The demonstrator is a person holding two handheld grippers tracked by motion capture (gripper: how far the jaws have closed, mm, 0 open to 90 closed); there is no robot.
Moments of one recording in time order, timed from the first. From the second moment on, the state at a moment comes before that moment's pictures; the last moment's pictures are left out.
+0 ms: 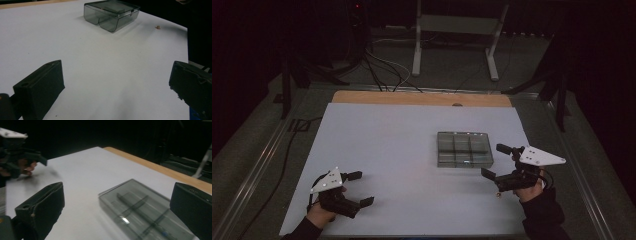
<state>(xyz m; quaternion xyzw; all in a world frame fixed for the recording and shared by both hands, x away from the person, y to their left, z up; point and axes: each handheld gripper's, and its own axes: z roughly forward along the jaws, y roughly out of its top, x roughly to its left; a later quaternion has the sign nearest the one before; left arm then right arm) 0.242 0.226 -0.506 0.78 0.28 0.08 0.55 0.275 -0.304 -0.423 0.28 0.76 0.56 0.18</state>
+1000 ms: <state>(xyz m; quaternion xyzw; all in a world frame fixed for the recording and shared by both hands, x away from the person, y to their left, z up) 0.243 0.225 -0.506 0.78 0.28 0.07 0.55 0.351 -0.356 -0.472 0.44 0.74 0.47 0.20</state>
